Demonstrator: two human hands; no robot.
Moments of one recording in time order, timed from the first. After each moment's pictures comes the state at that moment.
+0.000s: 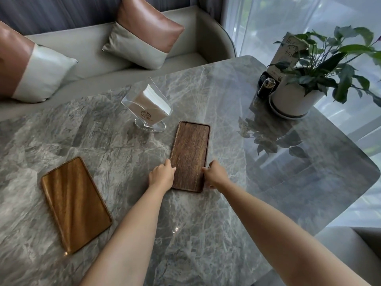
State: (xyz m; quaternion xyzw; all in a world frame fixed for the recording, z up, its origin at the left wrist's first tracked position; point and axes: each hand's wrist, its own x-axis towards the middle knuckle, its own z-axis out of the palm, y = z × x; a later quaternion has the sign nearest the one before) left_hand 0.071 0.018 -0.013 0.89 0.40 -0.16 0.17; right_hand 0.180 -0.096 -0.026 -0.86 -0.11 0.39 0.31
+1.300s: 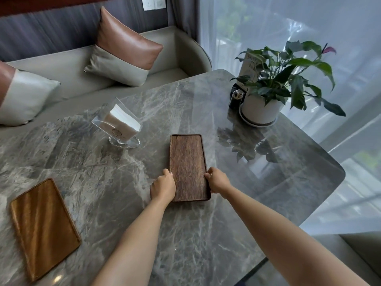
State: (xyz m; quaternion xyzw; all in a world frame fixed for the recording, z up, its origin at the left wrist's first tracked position) left_hand 0.135 -0.057 0.003 0.88 0.43 -0.11 0.19; right_hand 0.250 -0.169 -0.005 -0.87 -0.17 0.37 0.27
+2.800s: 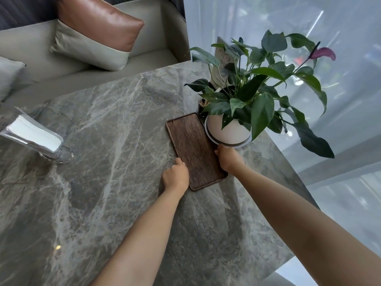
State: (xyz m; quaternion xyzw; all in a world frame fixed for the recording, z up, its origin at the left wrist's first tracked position) left_hand 0.387 -0.141 -0.032 0.87 0.44 -0.15 0.14; right_hand 0.526 -0.220 -0.030 -0.89 -0.31 0.30 0.13
